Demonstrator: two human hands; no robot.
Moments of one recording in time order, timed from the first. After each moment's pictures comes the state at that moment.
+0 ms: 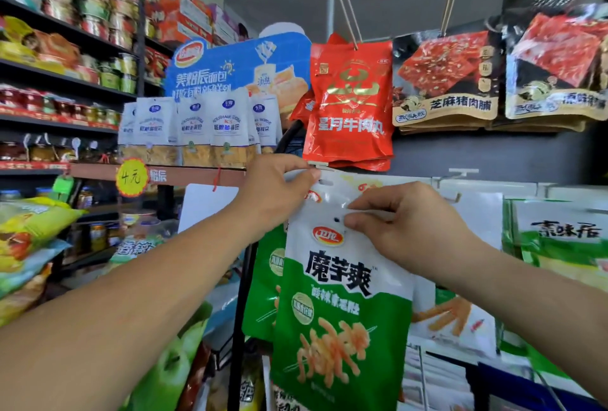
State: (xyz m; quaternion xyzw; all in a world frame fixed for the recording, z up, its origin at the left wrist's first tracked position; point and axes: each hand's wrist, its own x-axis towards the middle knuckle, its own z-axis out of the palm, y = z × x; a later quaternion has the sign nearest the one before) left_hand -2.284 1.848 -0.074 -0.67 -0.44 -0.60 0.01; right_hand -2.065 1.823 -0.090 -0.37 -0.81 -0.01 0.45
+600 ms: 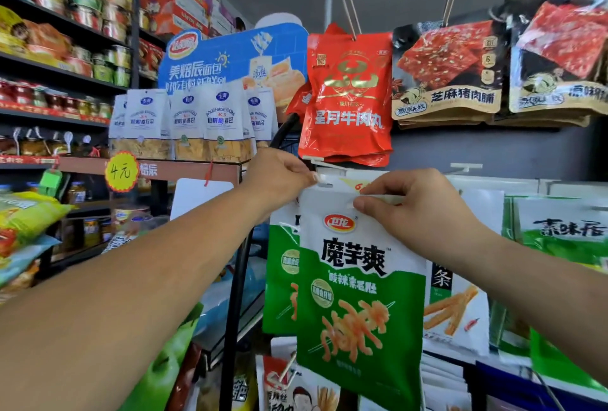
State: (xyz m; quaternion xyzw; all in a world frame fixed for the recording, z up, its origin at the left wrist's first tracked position) left_hand -2.282 1.885 -0.064 -0.61 -0.53 -0.58 -0.06; right_hand -2.054 1.849 -0.083 -0.38 -0.79 0.03 0.47
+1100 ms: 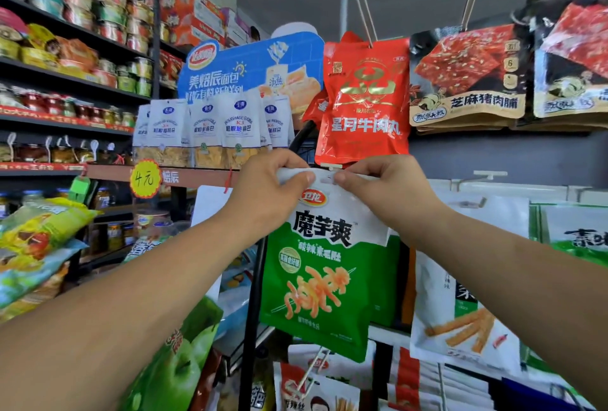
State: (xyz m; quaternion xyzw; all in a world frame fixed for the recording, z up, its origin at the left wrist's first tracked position) left_hand -2.302 1.838 -0.074 -0.63 -0.49 -0.60 0.08; right_hand -2.110 1.871 -0.062 -0.33 -0.74 0.20 0.55
